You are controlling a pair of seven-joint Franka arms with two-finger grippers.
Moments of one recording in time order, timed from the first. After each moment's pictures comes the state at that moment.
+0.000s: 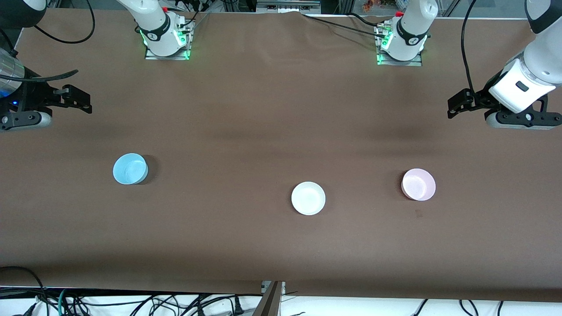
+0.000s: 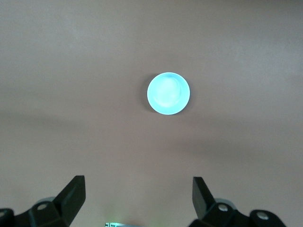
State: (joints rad) left arm -0.16 -0.01 0.08 -1.70 -0.02 1.65 -0.07; right arm 0.05 0.11 0.01 -1.48 -0.04 1.49 -0.09
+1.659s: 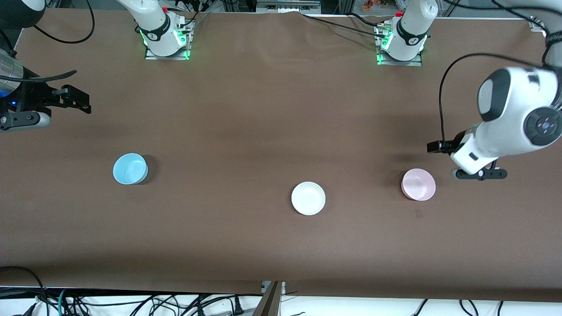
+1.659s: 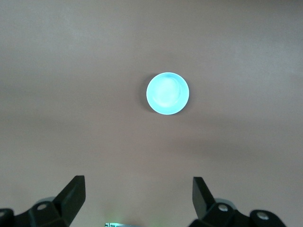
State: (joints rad) left arm -0.13 0.32 0.11 -1.73 0.00 1.83 -0.07; right arm 0.05 0.11 0.00 -1.48 -0.04 1.49 -0.09
